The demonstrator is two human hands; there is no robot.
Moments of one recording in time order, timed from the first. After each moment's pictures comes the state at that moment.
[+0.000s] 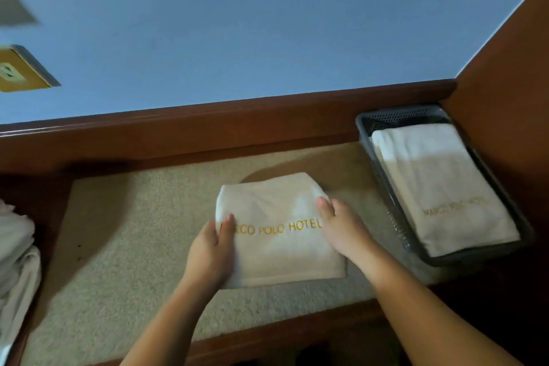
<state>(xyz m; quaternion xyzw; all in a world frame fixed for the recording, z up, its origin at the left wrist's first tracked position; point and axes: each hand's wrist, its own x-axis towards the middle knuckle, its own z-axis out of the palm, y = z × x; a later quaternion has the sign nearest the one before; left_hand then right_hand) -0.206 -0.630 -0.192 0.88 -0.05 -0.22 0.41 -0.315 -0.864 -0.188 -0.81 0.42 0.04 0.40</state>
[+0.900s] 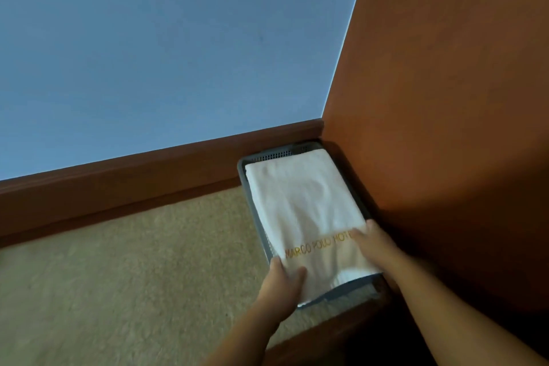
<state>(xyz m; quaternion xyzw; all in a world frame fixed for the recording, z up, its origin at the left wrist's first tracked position) -0.419 -0.960 -0.199 0.77 -0.14 -0.46 0.42 -0.530 -1.181 -0.180 -0.73 0.56 0.04 0.39</state>
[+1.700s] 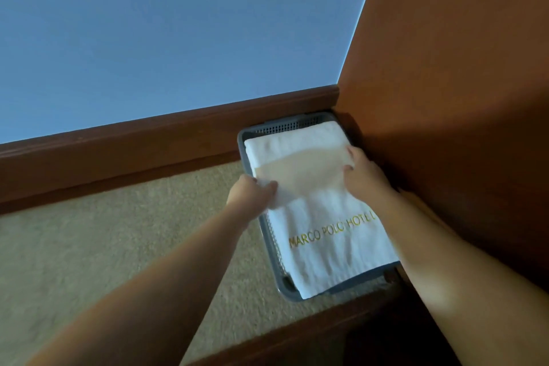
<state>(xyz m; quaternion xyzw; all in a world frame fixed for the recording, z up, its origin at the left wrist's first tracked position) -0.283 -1.039 -0.210 0.87 -0.10 -0.33 0.36 -0.434 -1.250 -0.195 -0.82 0.50 0.01 0.29</state>
